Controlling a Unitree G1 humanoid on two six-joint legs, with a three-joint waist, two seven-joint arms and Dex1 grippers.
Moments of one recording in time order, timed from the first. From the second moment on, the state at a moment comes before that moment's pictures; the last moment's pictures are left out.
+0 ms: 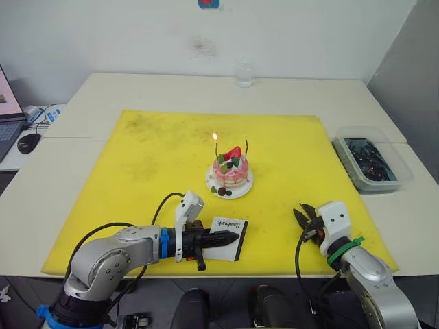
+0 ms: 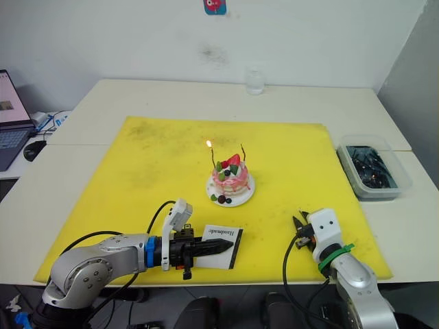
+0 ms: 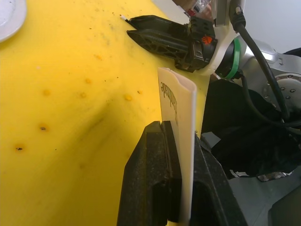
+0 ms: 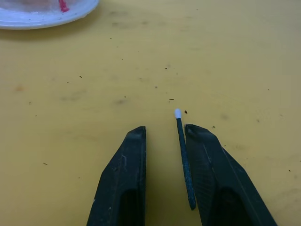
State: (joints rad) left arm -0.12 0.60 -0.05 -0.48 -0.90 1.02 -0.73; right arm 0.21 -0.34 0.02 -0.53 0.10 0.44 0.32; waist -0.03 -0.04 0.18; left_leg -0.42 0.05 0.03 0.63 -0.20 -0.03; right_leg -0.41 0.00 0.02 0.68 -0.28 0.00
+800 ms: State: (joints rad) left arm -0.12 0.60 -0.05 -0.48 -0.90 1.02 -0.73; right arm 0.18 -0.30 0.00 -0.51 0.10 0.47 0.29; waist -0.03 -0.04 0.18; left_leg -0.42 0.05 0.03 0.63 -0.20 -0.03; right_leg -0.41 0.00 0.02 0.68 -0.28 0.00
